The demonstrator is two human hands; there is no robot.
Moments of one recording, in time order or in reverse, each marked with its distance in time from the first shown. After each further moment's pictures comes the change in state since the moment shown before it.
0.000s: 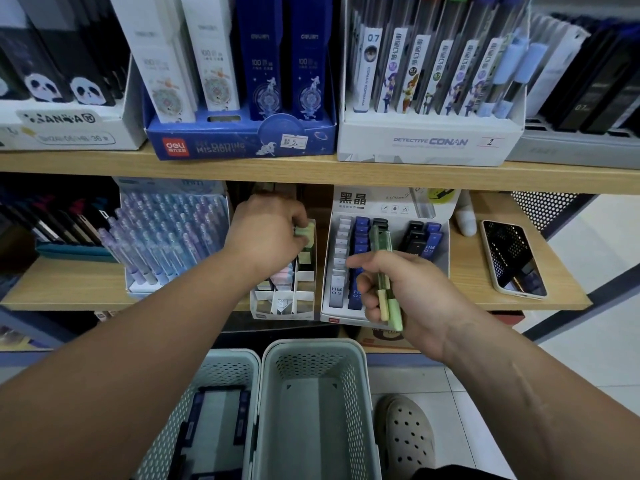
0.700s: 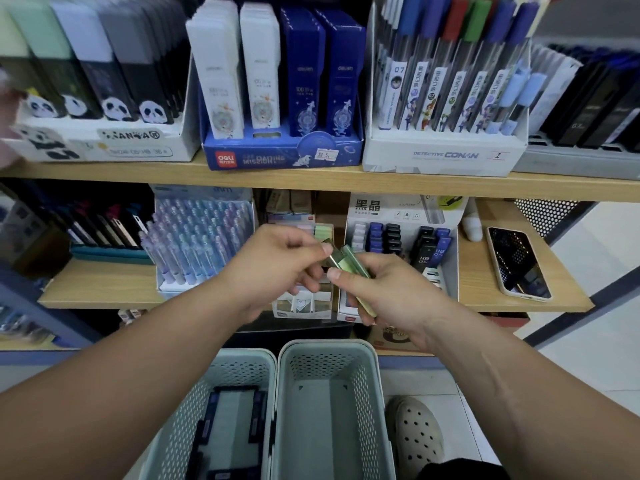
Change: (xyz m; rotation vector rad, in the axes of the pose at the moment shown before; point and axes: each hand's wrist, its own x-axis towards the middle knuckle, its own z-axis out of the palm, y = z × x) left_hand -0.058 0.017 -0.053 -0.931 -0.334 -0.400; right_hand -0.007 0.000 0.033 -0.469 -0.124 -0.165
